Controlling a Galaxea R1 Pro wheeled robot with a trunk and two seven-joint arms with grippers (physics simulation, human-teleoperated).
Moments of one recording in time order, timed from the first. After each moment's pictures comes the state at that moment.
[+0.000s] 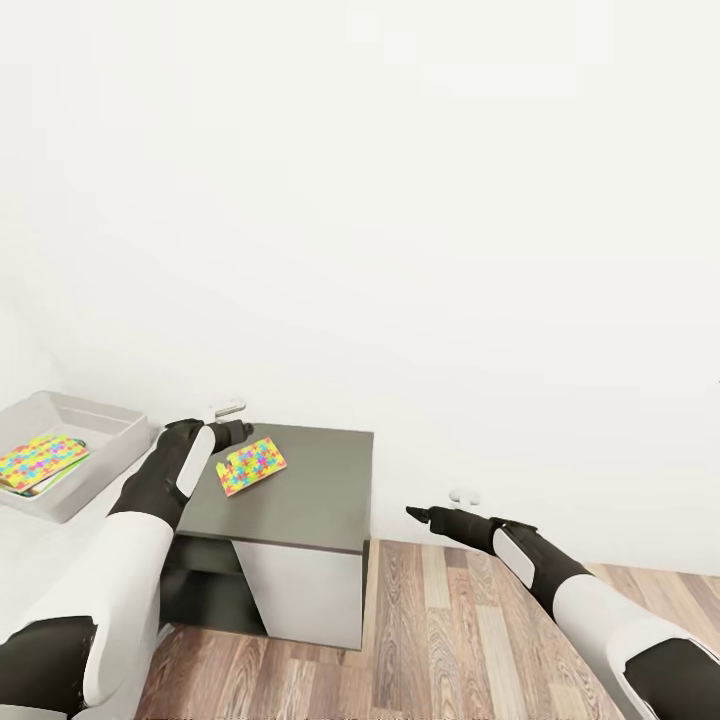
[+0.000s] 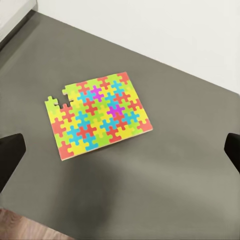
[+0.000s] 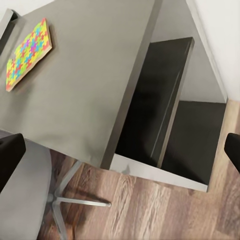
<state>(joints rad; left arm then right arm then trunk) -0.93 0.05 0.06 -0.83 0.29 0.68 0.23 -0.83 -0.11 0.40 -0.34 -0.67 0.24 0.53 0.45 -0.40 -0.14</state>
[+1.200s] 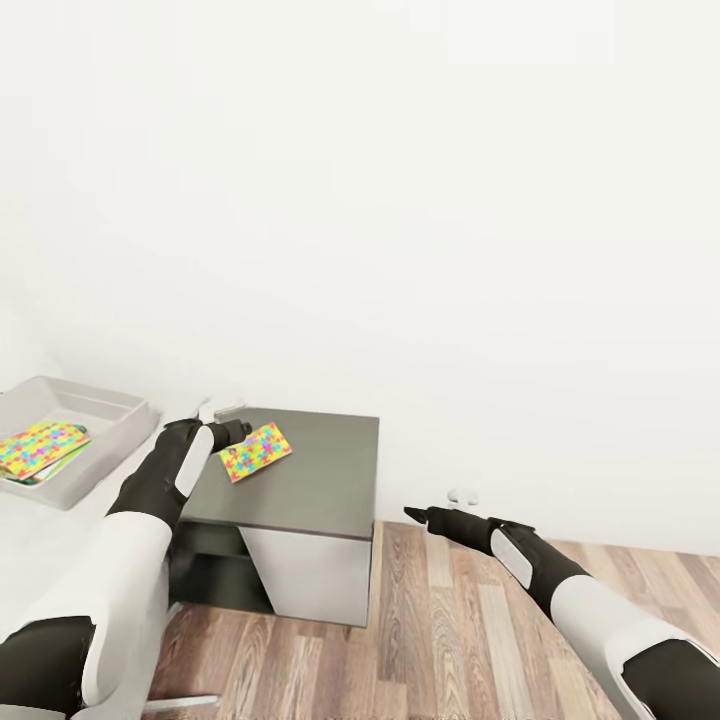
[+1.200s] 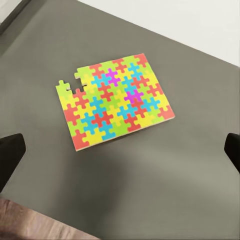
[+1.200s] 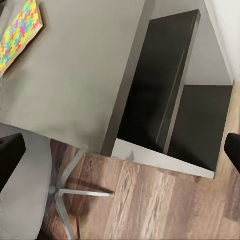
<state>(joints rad) -0.94 0.06 0.06 -0.83 0.29 0.68 0.23 -0.82 -0.10 0.40 -0.34 -0.67 0.24 0.53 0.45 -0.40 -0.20</state>
